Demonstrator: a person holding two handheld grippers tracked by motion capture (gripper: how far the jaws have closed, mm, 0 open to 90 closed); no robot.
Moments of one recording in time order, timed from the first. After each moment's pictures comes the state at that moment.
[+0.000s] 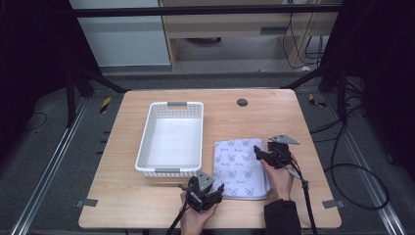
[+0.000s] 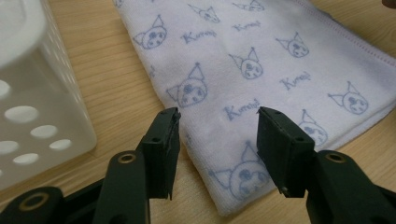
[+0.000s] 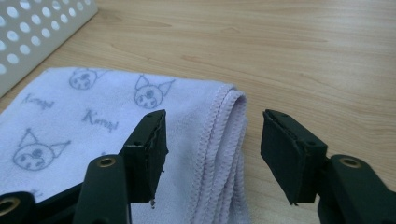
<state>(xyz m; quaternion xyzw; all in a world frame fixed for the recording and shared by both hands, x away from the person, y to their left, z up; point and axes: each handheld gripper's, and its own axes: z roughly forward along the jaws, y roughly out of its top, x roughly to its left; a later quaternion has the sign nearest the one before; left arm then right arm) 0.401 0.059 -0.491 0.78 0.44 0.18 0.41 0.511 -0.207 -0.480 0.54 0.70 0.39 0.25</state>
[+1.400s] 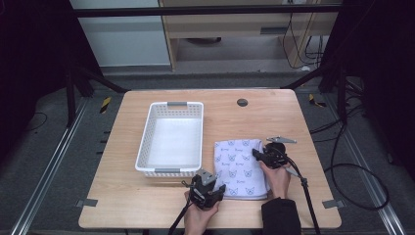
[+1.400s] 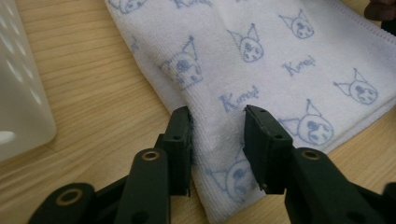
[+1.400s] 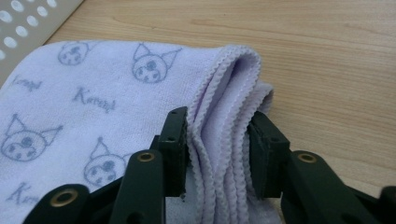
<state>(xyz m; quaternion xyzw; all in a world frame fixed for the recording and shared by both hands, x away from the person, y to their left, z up) 0.414 0.052 -0.503 0.79 0.46 0.12 0.40 0.524 -0.208 -0.503 0.57 0.70 0.39 0.17</state>
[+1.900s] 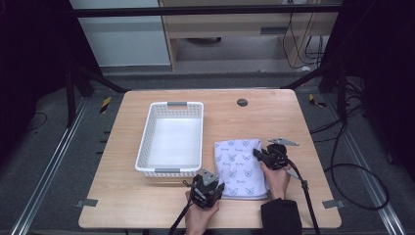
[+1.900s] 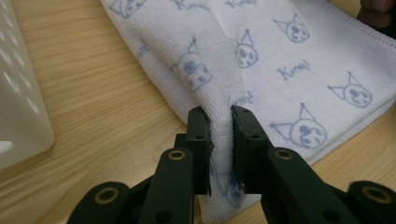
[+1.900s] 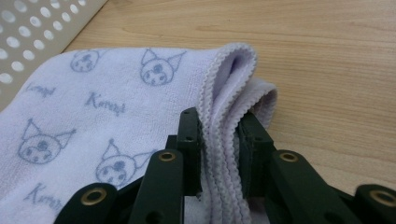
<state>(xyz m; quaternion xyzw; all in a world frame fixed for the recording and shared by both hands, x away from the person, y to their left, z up) 0.413 0.049 -0.500 0.79 0.45 0.13 0.40 0.519 -0.210 -0.507 0.57 0.68 0.42 0.16</state>
